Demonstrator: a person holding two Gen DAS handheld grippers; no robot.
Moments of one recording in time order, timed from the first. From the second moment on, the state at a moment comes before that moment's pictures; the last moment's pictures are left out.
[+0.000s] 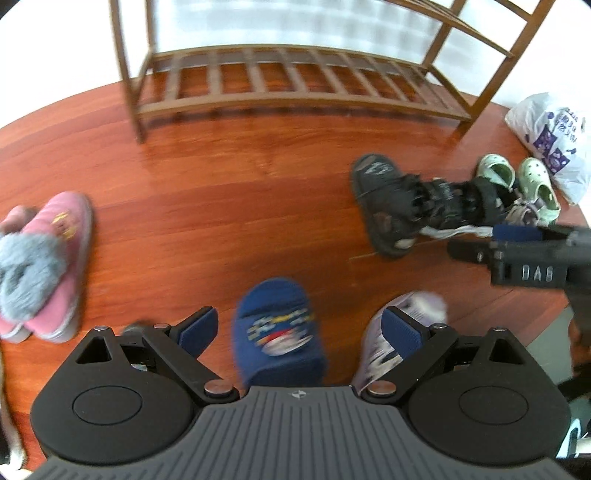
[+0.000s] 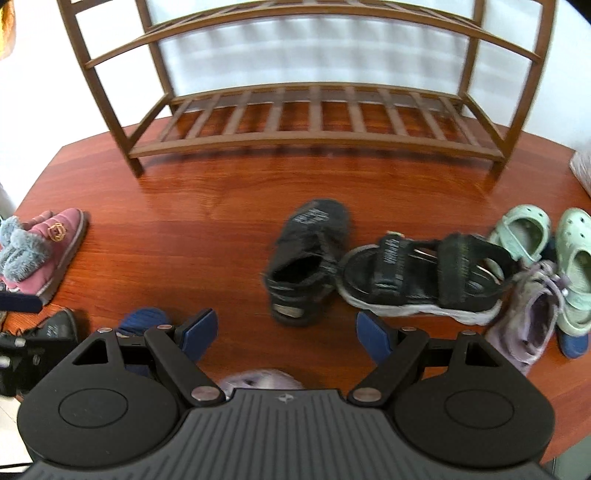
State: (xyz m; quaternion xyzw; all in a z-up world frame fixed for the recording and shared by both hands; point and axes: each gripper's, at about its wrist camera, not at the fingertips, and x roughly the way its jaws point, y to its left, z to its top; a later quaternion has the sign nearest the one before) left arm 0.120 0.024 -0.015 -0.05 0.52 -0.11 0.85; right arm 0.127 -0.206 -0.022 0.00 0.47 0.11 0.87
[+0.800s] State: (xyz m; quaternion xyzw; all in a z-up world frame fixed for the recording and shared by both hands) left arm 0.253 -0.118 -0.051 -0.05 0.55 -0.12 0.82; right arm 0.074 -0.376 -0.038 0.07 0.47 0.04 0.88
